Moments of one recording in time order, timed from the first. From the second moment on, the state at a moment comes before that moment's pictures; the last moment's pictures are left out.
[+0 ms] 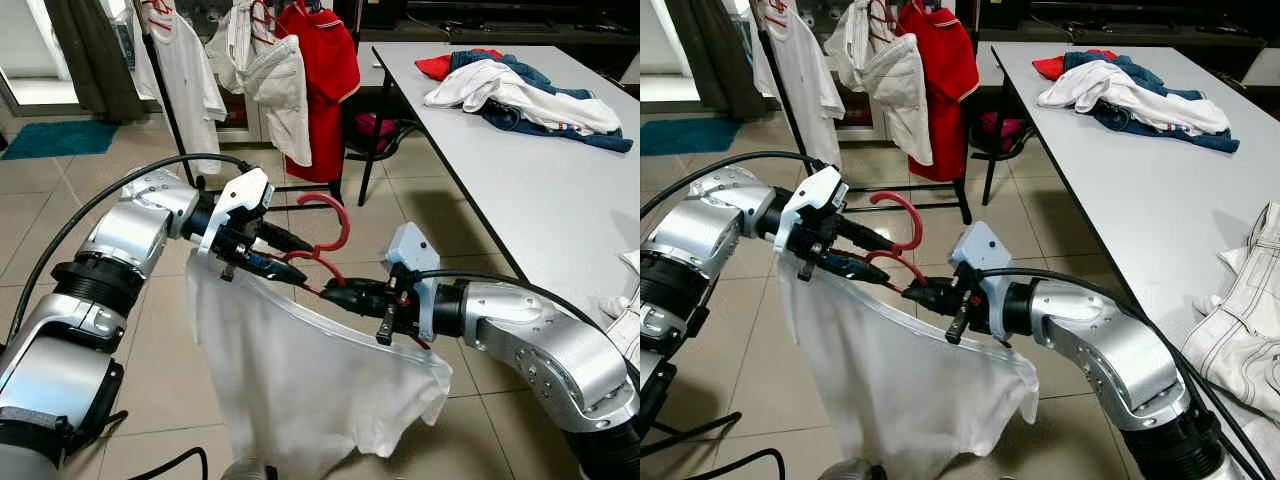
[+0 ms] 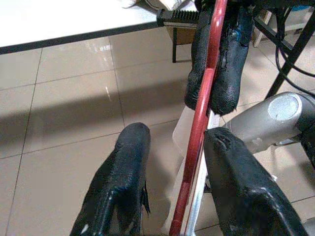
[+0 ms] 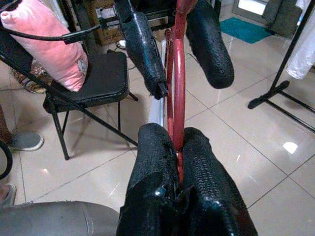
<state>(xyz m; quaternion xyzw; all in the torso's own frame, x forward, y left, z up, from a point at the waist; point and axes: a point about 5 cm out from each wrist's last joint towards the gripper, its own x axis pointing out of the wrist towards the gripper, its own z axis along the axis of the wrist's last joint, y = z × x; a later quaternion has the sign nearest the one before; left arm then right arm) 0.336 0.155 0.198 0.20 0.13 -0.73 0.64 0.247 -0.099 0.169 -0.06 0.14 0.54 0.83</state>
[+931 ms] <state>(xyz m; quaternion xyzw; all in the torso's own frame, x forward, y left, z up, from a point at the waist) 0.328 0.154 0.178 0.16 0.18 -0.73 0.64 0.250 -0.105 0.176 -0.04 0.13 0.54 0.83</state>
